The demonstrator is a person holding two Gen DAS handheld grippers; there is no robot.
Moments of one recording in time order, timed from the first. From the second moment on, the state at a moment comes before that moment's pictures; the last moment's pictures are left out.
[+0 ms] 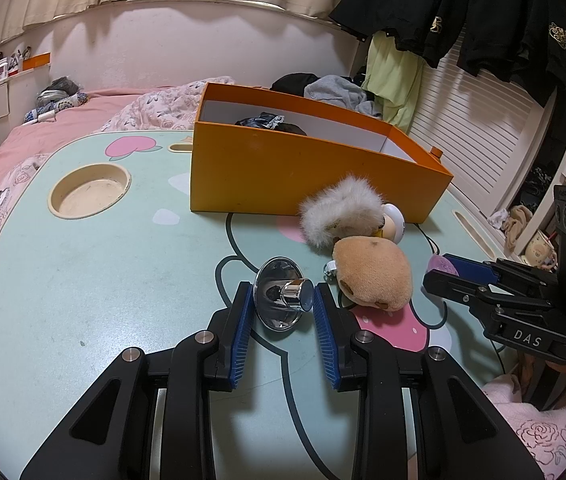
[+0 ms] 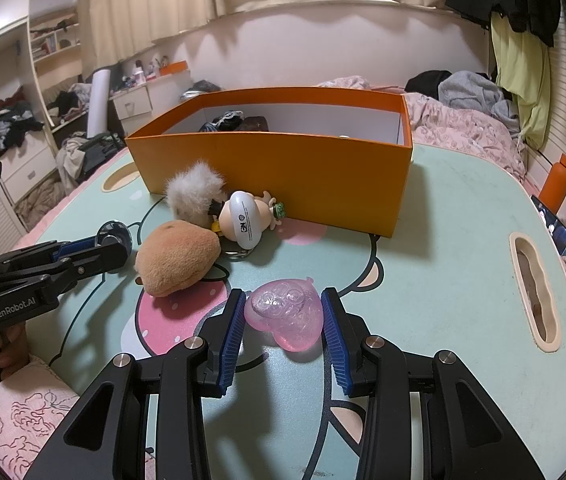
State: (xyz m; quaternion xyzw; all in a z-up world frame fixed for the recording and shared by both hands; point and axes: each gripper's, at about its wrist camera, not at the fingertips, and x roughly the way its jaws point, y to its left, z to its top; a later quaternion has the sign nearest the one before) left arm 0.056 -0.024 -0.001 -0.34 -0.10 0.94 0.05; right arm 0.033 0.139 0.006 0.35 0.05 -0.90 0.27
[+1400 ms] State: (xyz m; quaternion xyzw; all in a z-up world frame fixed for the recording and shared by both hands) left arm -0.104 -0.028 0.077 -0.34 -0.06 0.93 0.06; right arm -0.110 0.106 0.074 0.35 -0.03 -0.91 0.23
